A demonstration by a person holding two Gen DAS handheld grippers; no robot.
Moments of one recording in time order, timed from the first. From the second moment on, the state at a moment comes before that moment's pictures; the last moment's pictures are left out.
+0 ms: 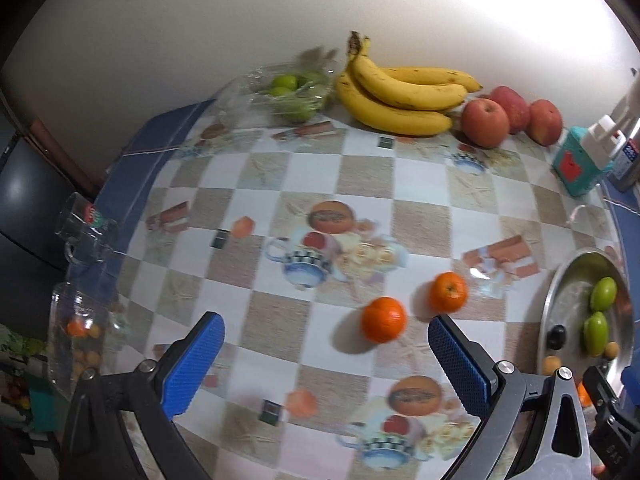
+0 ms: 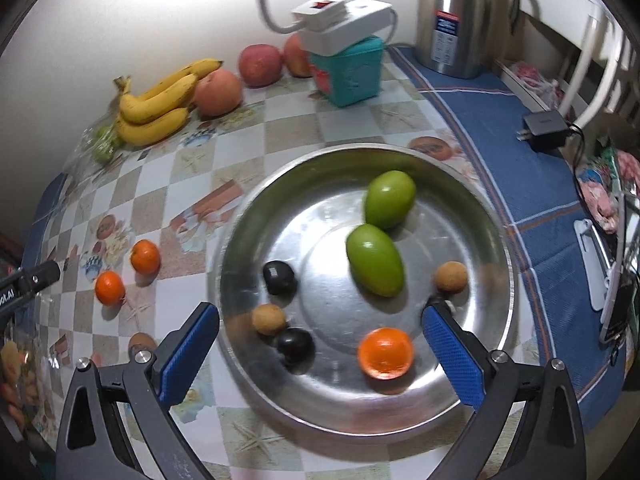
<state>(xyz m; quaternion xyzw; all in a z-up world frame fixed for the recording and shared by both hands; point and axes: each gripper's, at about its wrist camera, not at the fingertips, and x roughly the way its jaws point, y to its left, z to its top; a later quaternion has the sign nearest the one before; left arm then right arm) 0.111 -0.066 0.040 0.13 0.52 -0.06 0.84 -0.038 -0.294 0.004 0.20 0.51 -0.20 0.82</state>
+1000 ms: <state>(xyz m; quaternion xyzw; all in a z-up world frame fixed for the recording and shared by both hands) 0.147 0.015 0.005 0.05 0.57 0.00 0.82 0.024 -0.201 -0.001 0.16 0.49 -0.11 0.85</state>
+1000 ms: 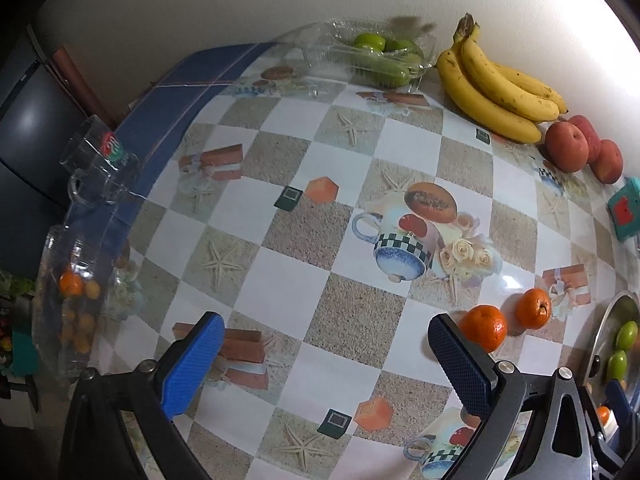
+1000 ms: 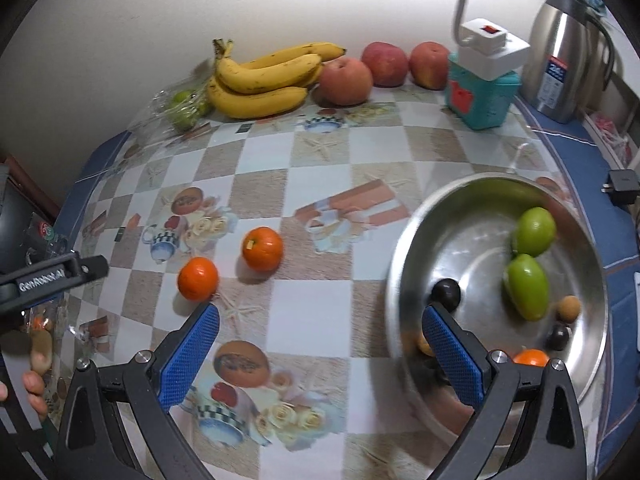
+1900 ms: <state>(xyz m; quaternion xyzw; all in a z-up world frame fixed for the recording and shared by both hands) 0.174 0.018 -0.012 -0.06 0.56 -0.03 0.83 0.087 -0.184 -0.029 0.14 0.50 -0.11 0.85</state>
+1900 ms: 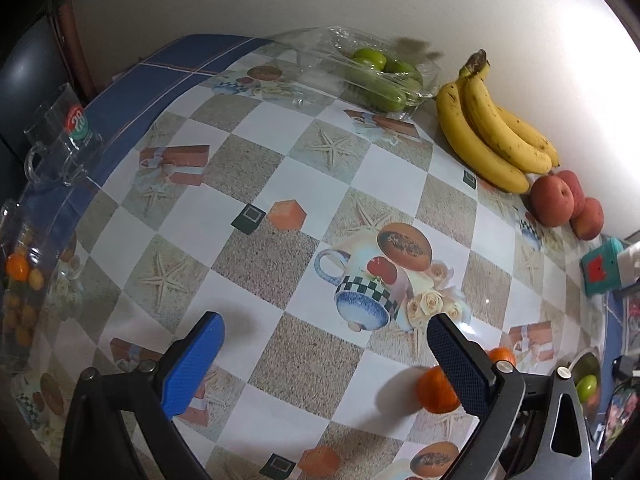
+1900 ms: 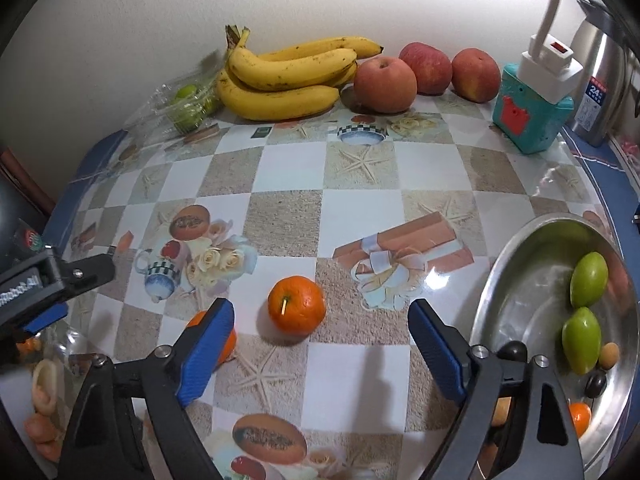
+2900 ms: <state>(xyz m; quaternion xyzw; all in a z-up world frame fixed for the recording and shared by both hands) 0.171 -0.002 -0.017 -0.06 0.58 -0.07 0.81 0.105 -0.172 -0.041 0.15 0.52 -0.11 0.83</state>
